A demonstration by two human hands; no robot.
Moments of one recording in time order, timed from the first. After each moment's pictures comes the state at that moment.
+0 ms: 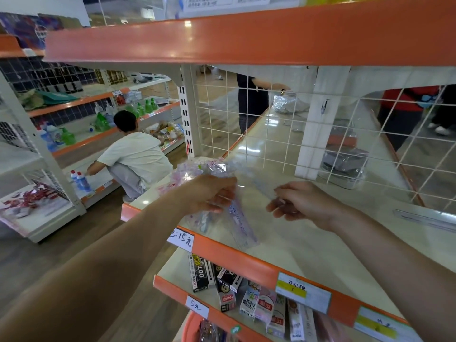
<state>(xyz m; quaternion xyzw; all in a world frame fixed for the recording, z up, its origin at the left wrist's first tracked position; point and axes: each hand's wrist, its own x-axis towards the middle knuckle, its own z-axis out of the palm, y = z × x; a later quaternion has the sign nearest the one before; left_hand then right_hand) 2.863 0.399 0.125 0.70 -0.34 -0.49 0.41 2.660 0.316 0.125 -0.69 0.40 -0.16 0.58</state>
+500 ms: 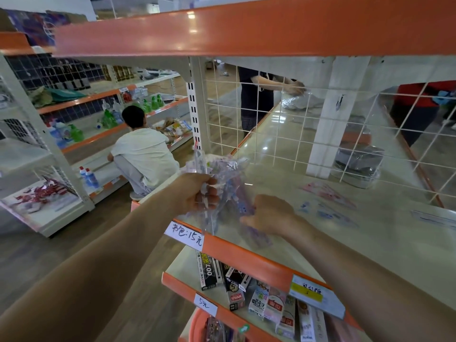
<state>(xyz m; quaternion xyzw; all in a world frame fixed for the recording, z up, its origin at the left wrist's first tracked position) 2.898 0.419 0.120 0.67 -0.20 -0.48 0.52 2.732 0.343 0.093 -0.90 0.40 0.02 0.19</state>
